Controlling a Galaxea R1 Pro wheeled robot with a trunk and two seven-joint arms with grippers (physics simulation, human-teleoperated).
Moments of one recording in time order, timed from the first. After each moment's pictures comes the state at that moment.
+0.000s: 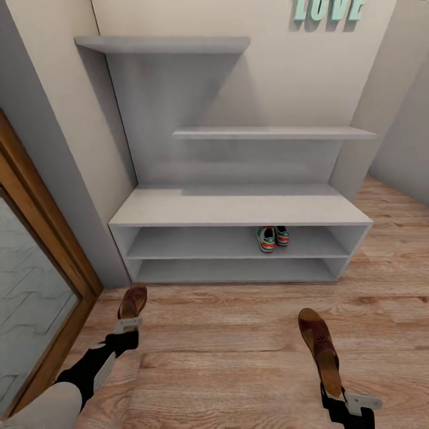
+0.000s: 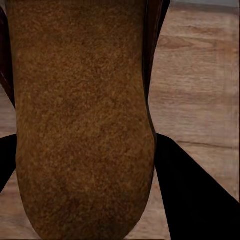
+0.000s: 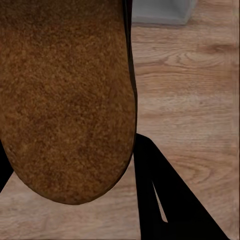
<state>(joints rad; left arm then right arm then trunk) -0.65 0.12 0.02 -0.36 0.10 0.08 -0.09 -0.33 -0.17 -0.10 -0.24 -0.03 -0.63 -0.07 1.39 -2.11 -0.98</state>
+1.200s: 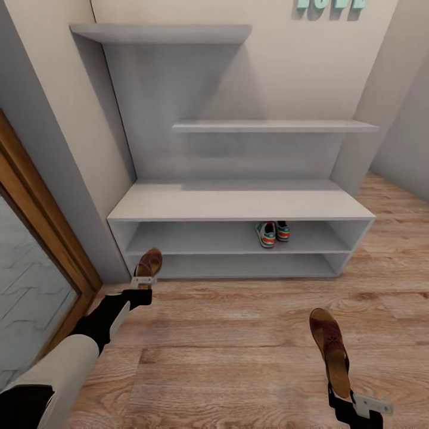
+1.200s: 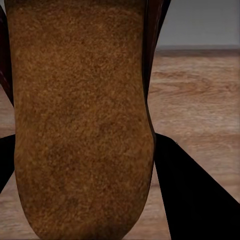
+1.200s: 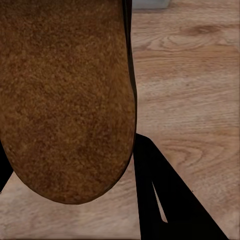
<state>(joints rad) -0.83 0.09 -0.05 -0.51 0.07 0.34 -0.10 -0.33 -0.19 -0.09 -0.24 -0.15 -0.62 -0.07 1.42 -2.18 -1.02</state>
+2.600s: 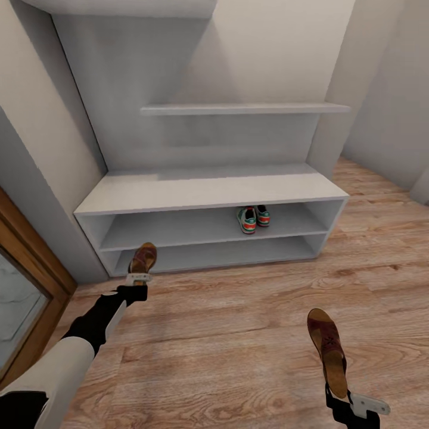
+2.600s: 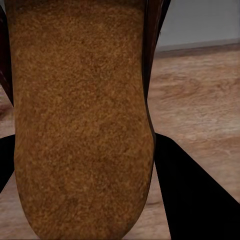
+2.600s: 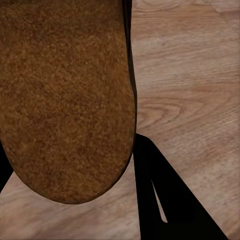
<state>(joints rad) -0.81 0.11 -0.05 -0.57 0.07 0.30 -0.07 -0.33 -0.18 -0.09 -0.24 -0.14 -0.63 -0.07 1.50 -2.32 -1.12</state>
